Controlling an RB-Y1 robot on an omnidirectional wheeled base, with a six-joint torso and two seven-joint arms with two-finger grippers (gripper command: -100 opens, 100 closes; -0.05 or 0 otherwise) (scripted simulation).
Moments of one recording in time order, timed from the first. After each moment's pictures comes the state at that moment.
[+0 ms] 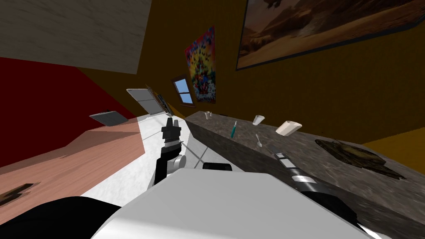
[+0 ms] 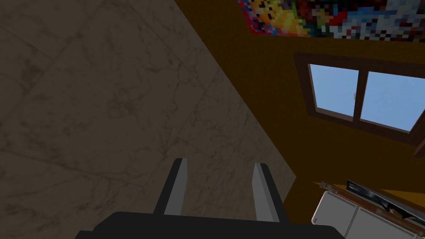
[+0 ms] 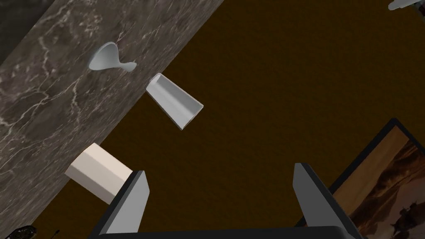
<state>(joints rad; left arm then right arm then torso) 0.55 -0.04 0.04 -2.40 0.08 -0.42 -0.11 0.97 -0.43 -0.28 -2.10 0.11 -0.24 0.08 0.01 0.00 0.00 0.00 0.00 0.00</state>
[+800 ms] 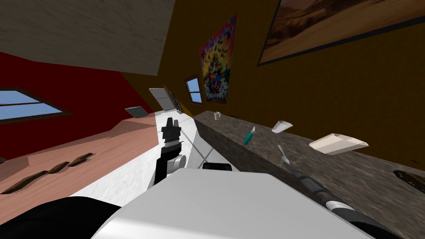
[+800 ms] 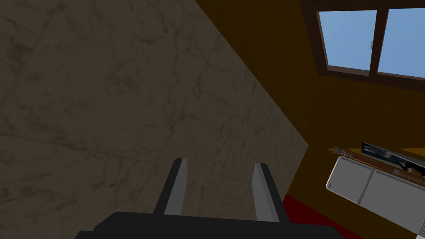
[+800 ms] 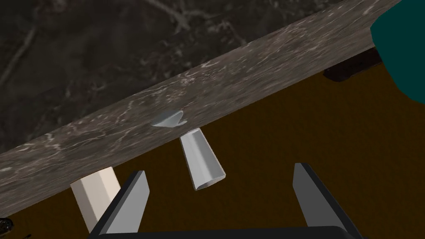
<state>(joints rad) 0.55 -0.04 0.04 -2.40 0.08 -0.42 -0.11 1.12 -0.61 -0.32 -1.97 0.17 -0.08 0.11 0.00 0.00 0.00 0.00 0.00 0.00</state>
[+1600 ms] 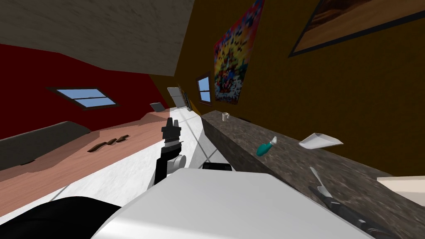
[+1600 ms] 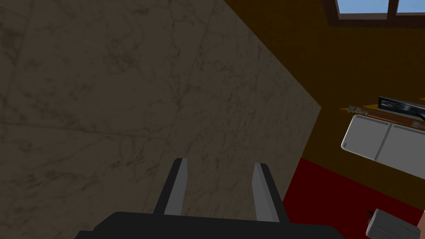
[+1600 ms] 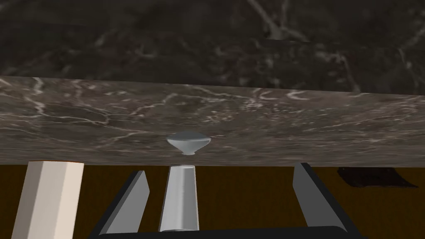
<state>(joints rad) 0.55 -0.04 0.04 -2.40 0.08 -0.42 -0.11 1.26 -0.80 -0.31 -1.86 0.26 0.10 0.14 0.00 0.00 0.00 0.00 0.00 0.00</state>
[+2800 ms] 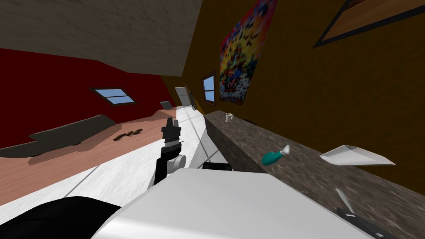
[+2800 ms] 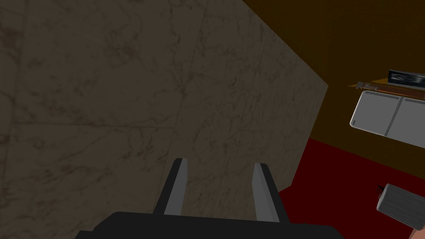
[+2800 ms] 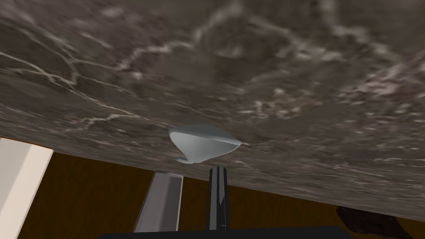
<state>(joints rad) 0.55 -0.04 0.04 -2.40 0.08 -0.42 -0.11 1.24 -0.88 -0.27 -1.74 0.29 0.17 0.14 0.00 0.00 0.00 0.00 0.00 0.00</state>
